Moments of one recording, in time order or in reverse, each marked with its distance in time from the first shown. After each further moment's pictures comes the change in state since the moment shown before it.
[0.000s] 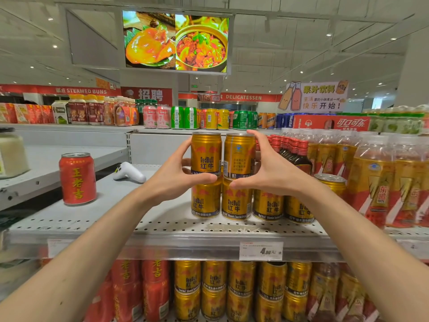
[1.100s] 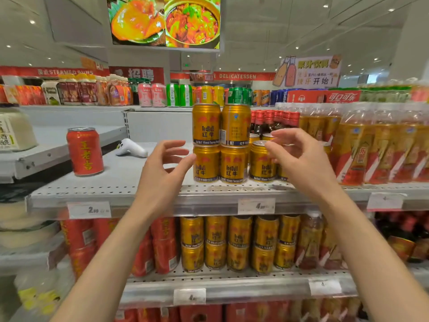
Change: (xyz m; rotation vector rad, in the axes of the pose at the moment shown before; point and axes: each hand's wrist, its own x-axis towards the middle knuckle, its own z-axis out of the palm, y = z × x) left_hand -0.102 0.007 0.021 -0.096 0.410 0.047; right_hand -0.103 -0.019 0.015 0.255 0.502 0.129
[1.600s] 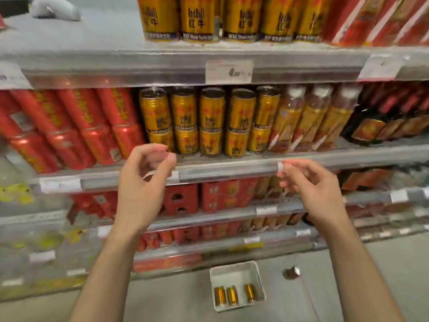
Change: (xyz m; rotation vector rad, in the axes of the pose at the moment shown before) left_hand -0.202 -0.086 0.036 -0.120 -0.045 -0.311; right_hand -0.233 0.147 -0.030 0.176 0.062 0.605
